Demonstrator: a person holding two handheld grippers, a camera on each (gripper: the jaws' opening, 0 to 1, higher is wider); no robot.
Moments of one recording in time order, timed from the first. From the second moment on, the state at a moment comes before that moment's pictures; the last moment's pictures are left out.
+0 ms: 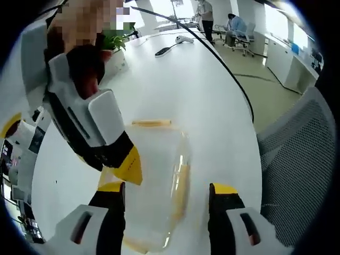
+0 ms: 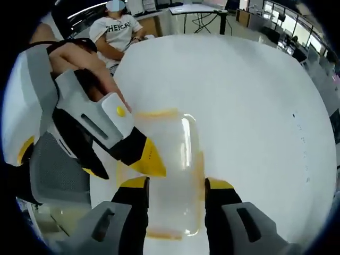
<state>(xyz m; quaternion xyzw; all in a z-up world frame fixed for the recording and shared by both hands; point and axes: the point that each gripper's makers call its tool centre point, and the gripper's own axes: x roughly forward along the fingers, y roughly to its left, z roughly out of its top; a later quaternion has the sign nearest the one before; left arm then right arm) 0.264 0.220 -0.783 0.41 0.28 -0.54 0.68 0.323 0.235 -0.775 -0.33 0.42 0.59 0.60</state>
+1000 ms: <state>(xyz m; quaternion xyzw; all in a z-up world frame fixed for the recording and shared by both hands) 0.272 0.246 -0.771 0.38 0.32 -0.56 0.67 0.298 0.218 -0.757 -0.28 0.35 0.58 0.68</state>
